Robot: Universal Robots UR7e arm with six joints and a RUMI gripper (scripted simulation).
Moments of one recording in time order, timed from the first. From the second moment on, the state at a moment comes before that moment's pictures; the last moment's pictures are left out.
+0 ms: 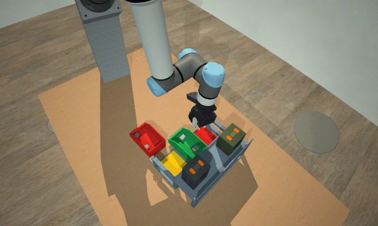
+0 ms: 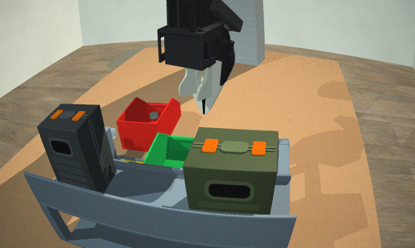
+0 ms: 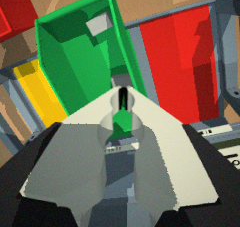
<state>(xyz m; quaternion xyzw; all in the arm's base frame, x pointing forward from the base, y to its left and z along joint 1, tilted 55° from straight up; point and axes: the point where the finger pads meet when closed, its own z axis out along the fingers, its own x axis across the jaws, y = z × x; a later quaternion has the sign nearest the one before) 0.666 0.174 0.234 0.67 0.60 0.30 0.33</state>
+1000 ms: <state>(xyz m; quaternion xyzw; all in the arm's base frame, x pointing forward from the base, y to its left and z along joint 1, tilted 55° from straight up) 0.665 0.172 0.213 0.84 0.30 0.40 0.19</state>
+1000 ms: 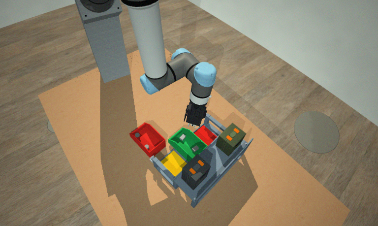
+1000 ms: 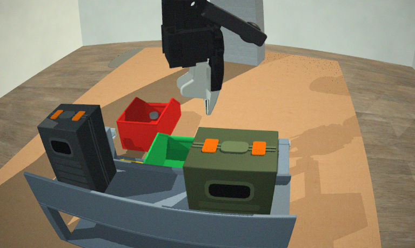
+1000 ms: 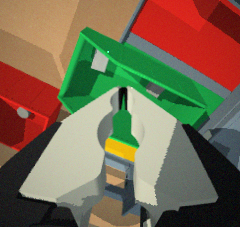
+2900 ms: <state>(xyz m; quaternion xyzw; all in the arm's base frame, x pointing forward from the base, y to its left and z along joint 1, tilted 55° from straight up) 0.655 0.128 0.174 0.65 -0.61 0.34 -0.29</state>
